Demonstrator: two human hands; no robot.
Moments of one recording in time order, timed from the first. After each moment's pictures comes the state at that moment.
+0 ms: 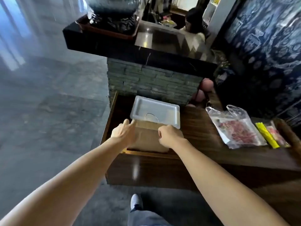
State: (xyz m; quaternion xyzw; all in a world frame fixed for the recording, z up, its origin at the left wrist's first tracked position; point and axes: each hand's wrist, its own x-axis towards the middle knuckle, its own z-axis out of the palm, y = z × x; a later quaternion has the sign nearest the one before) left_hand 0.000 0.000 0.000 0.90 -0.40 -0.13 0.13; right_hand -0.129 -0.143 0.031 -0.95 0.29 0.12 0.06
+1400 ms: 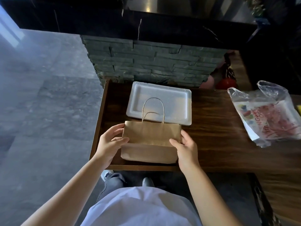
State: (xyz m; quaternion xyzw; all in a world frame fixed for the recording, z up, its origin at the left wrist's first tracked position) left_hand 0.061 -0.034 -0.083 0.69 -0.06 -0.38 0.62; right_hand -0.126 -0.217 -0.074 -0.50 0.53 -0.20 0.66
